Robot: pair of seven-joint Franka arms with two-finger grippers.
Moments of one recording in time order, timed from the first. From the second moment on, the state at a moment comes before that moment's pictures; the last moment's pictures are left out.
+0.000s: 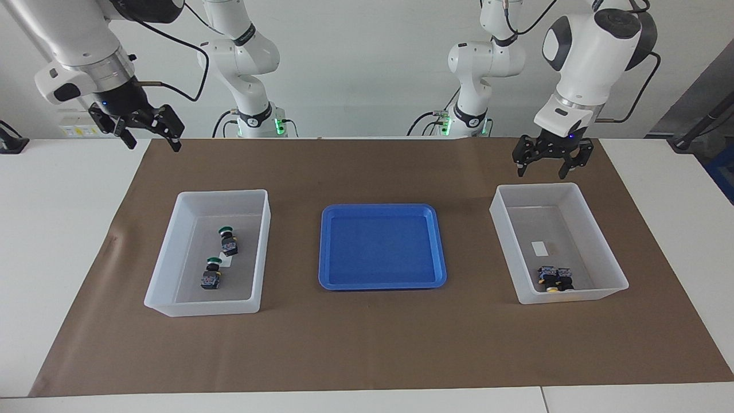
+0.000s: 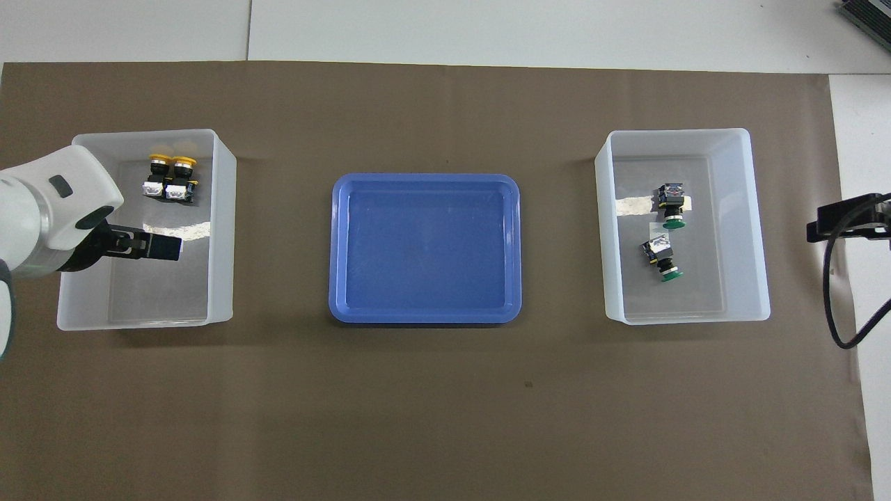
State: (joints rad) left arm -0.11 -0.10 -0.01 -1.81 0.04 1.79 0.06; right arm 0.05 -0.03 -0.13 -1.57 0.00 1.53 0.03
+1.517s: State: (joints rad) left arm -0.05 -0.01 0.01 -1.58 0.01 1.55 0.06; right arm 0.05 -0.03 -0.13 -1.57 0.00 1.53 0.03
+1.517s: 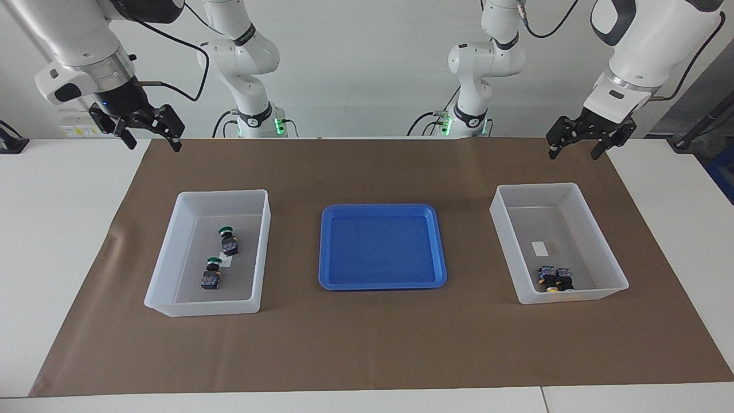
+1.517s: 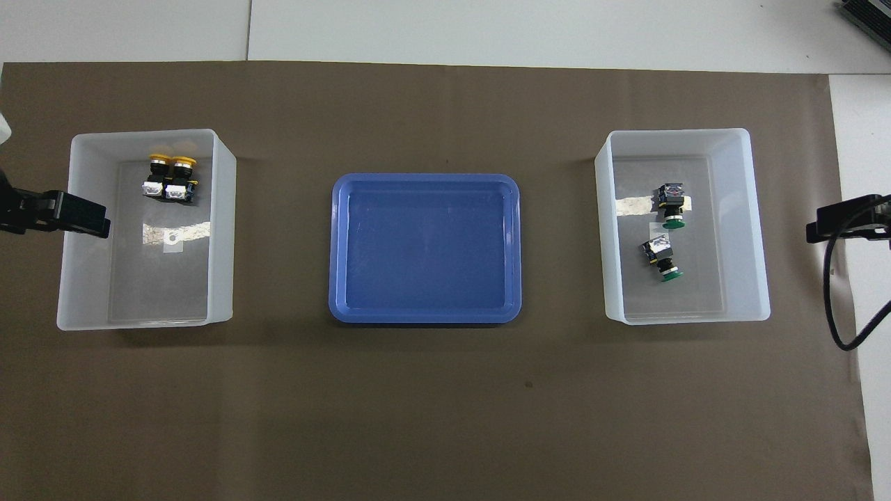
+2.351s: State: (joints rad) left arm -0.03 -0.02 0.01 -1.59 0.01 1.55 0.08; right arm 0.06 -0.03 -0.13 -1.57 0.00 1.53 0.03
